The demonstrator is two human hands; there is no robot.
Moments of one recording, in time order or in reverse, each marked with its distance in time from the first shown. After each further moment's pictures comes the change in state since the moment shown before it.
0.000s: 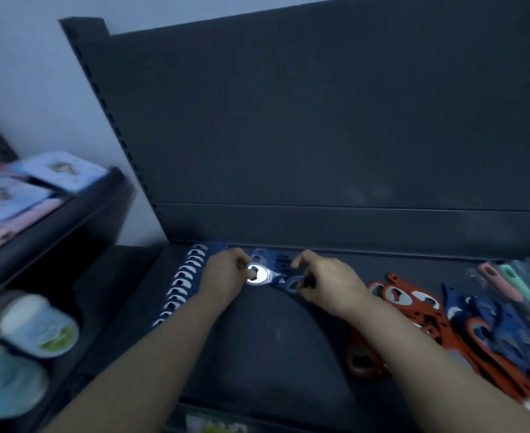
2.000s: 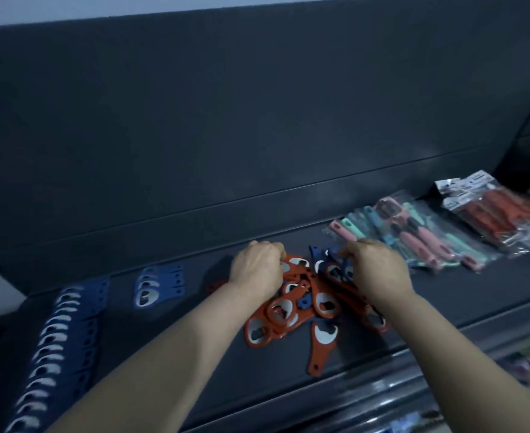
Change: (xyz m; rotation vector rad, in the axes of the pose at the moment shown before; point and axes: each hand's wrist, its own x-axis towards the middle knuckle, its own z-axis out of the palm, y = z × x) left_hand -0.061 0.179 0.098 0.373 -0.236 0.675; right_hand -0.159 0.120 -0.063 -0.372 0.411 0.596
